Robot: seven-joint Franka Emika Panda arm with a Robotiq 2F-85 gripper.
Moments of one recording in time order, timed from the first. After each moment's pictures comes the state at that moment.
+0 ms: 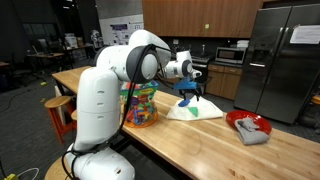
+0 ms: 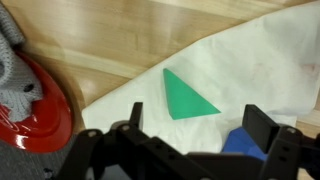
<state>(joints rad) -0.05 0.27 -0.05 -1.79 -0.21 2.19 0.02</state>
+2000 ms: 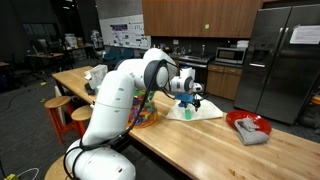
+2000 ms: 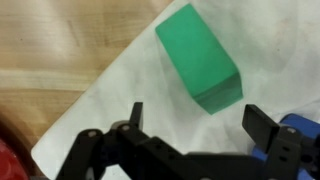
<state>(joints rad) -0.01 0.52 -0.08 -1.68 -0.12 2.37 0.19</state>
